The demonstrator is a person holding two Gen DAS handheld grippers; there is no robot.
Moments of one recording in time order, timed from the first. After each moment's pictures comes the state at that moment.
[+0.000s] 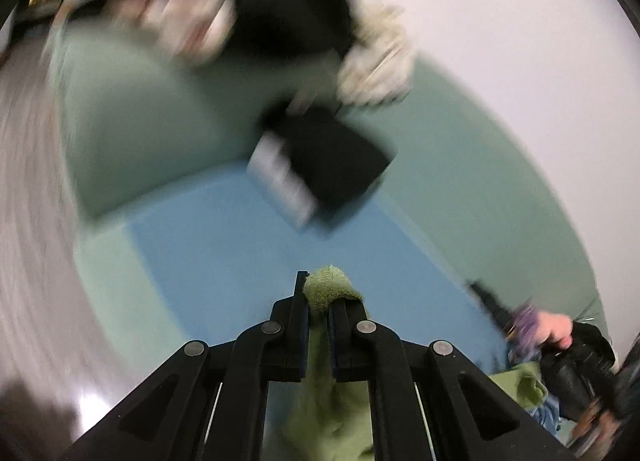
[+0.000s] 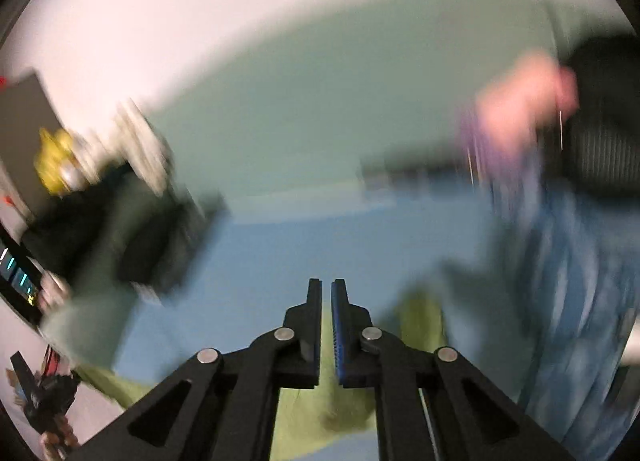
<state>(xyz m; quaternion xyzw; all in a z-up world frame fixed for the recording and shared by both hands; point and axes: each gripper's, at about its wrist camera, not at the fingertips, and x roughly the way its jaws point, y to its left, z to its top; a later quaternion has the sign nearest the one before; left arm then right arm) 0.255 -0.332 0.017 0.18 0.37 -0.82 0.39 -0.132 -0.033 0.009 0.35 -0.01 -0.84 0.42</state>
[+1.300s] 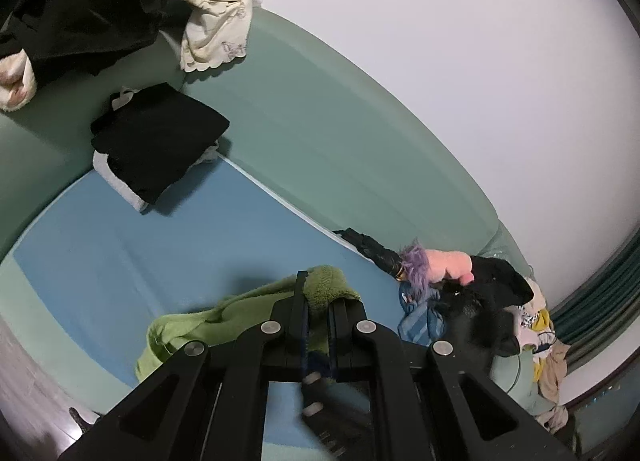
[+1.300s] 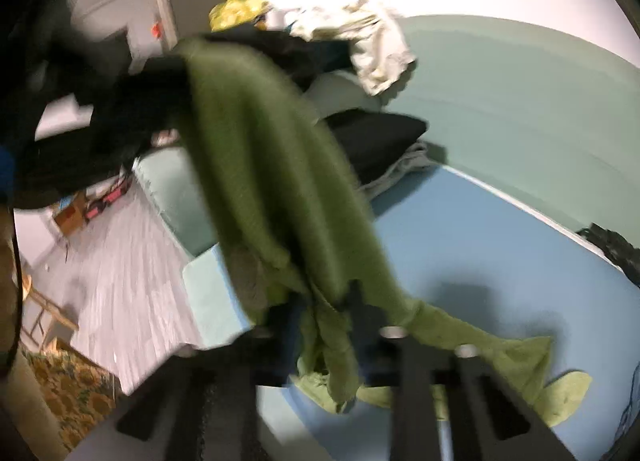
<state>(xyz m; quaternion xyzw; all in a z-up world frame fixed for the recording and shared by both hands) 0.152 -0.277 0.092 0.23 0.38 -0.87 0.19 0.059 -0.185 -0.063 0.31 0.17 -0.67 0.66</state>
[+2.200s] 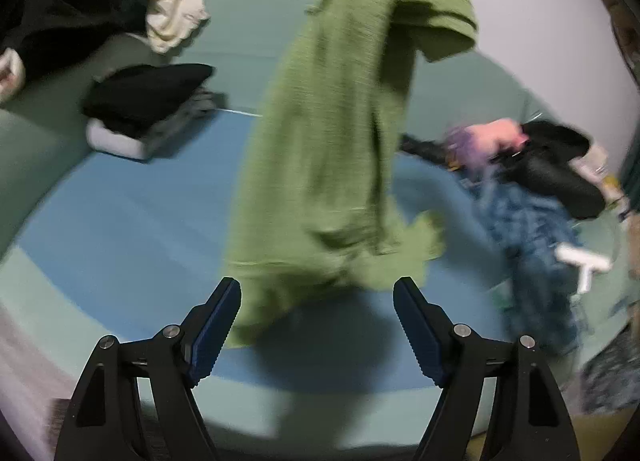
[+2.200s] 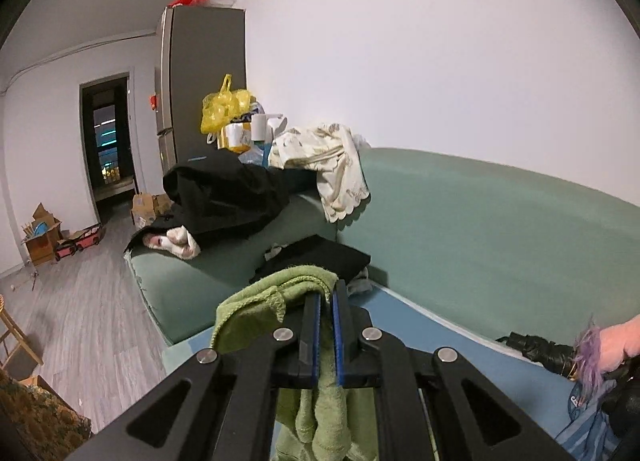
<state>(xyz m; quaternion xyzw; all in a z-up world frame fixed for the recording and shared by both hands) 0.152 -0.166 -0.084 0.30 0.21 -0.91 0.20 0.041 -0.136 0.103 0.16 0.12 -0.74 0.64</state>
